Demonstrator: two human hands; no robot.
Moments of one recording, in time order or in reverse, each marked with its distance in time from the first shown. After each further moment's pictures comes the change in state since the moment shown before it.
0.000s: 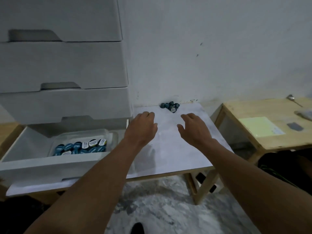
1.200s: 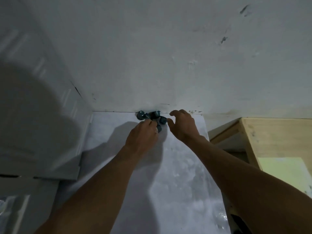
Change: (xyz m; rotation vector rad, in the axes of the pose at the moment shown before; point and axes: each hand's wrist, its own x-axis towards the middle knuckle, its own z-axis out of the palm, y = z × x) left_hand 0.288 -0.005 0.271 -0.174 -0.365 -0.240; right_hand 0.335 0.181 0.149 0.155 -0.359 0.087
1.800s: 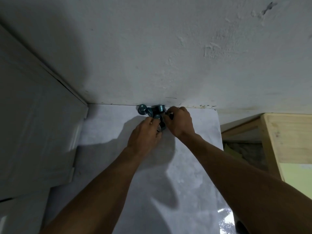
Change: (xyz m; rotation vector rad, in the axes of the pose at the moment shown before) left_hand 0.029 -0.019 0.054 -0.082 -0.025 -0.104; right_hand 0.051 0.019 0.063 0.213 -0.104 0.111
